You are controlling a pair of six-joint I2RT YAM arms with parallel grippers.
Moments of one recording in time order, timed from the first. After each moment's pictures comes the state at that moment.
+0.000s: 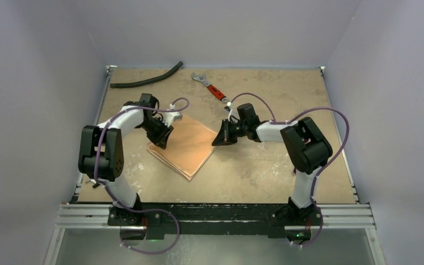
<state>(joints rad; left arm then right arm) -0.12 1.74 1.11 -0.83 0.39 0.65 0.49 1.91 0.97 0.13 -0.71 0.65</state>
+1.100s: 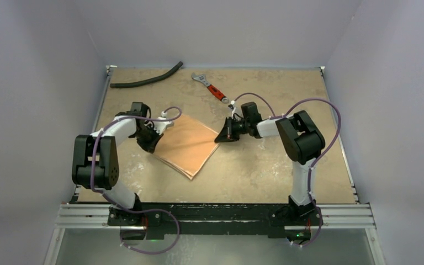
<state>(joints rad) -0.05 1.62 0.96 -0.73 0.27 0.72 0.41 2.04 1.03 0.19 -0.79 0.63</state>
